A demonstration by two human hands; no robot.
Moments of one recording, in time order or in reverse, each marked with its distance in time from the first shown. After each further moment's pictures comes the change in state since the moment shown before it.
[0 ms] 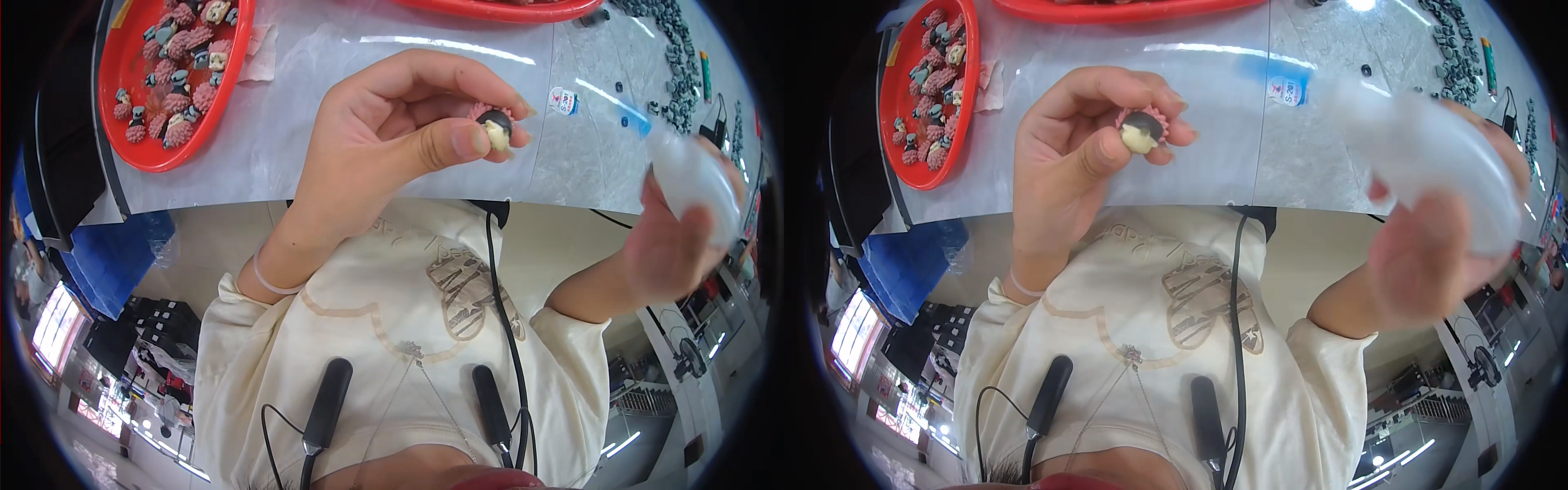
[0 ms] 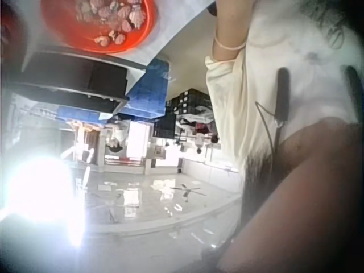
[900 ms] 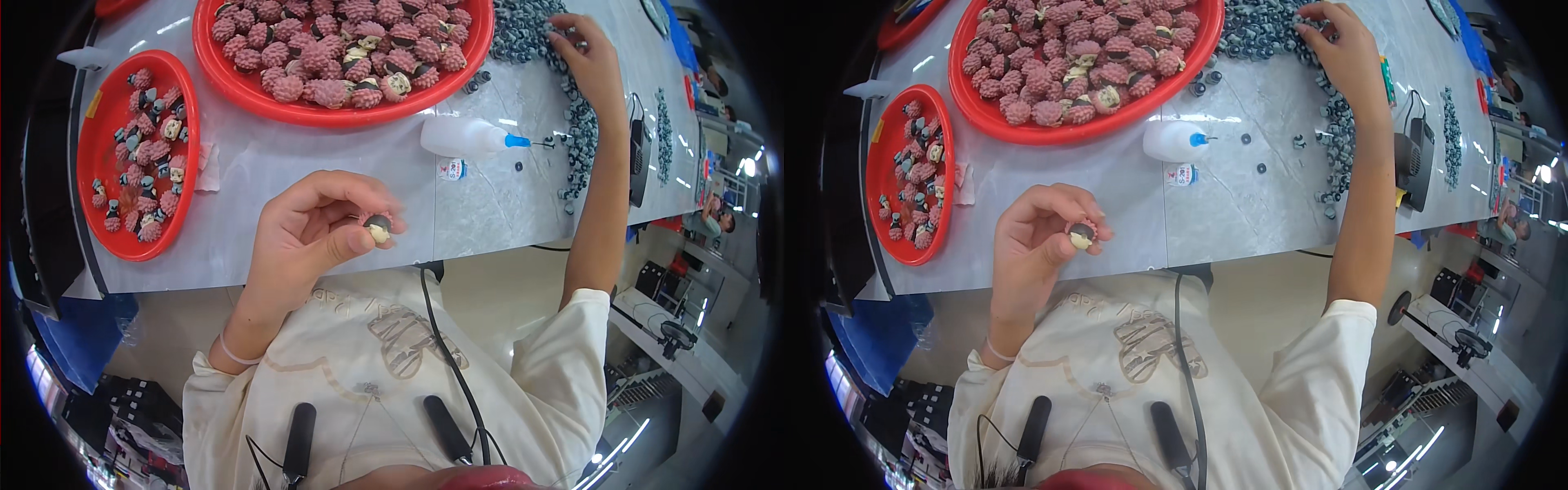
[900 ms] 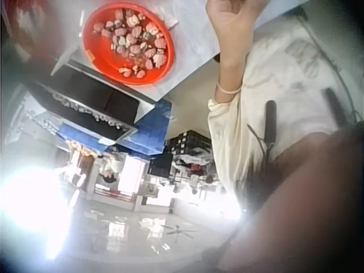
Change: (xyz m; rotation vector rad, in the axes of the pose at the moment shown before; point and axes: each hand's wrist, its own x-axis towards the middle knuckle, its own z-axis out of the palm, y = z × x) left_hand -0.002 0.004 0.004 -0.077 0.014 -0.083; right_hand 0.152 0.100 -0.066 -0.971 -0.418 -0.081
